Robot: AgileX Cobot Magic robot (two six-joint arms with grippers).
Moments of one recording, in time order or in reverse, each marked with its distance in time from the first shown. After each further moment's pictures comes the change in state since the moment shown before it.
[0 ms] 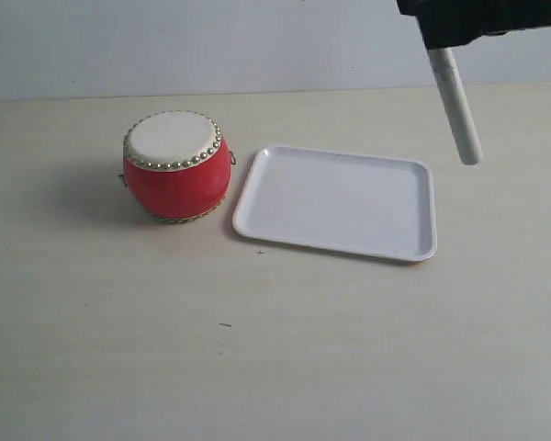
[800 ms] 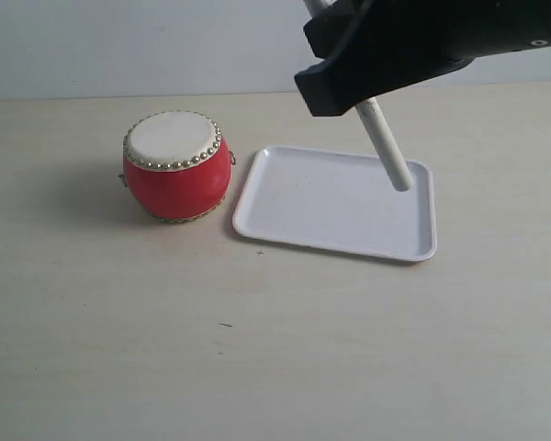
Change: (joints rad) left arm 0.000 0.000 0.000 0.000 0.000 0.000; right arm 0.229 0.103 0.000 -0.339 -0.044 0.323
